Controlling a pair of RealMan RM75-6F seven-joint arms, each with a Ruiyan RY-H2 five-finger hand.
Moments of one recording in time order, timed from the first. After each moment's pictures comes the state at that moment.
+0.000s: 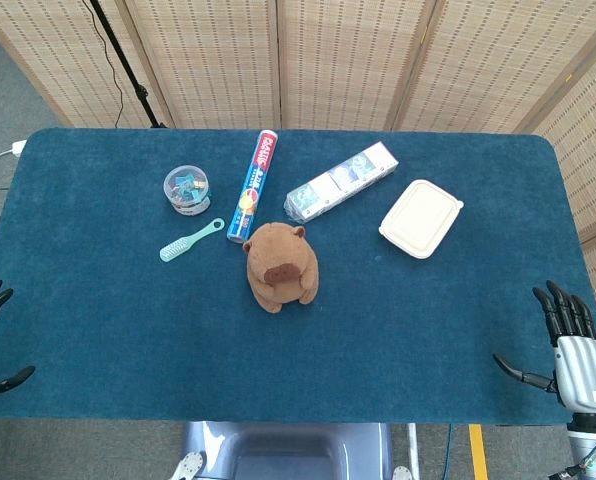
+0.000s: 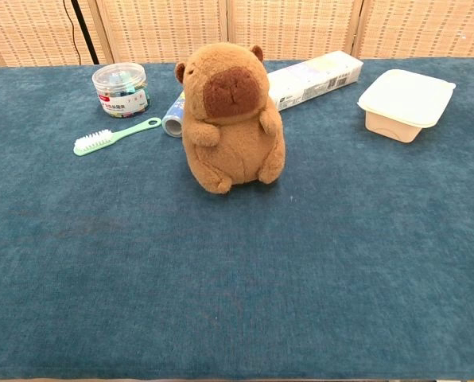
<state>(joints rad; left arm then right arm) -0.02 -1.01 0.03 -1.57 1.68 1.64 -0.27 0.04 -1.14 0.07 -1.67 -1.52 1.57 0.06</state>
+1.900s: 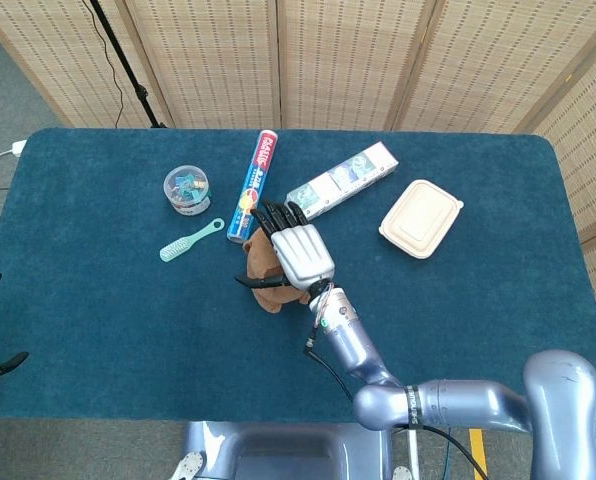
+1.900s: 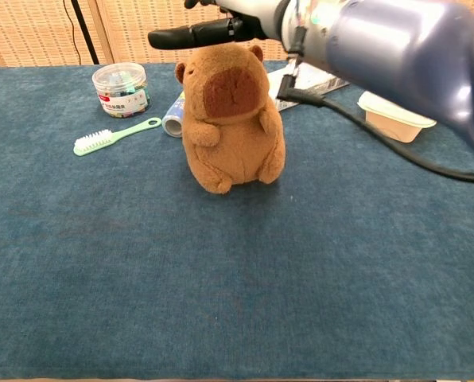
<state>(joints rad) -0.06 -0.98 0.00 -1.58 1.60 1.56 -0.33 1.08 -1.69 0.42 -1.64 -0.70 1.13 -0.69</state>
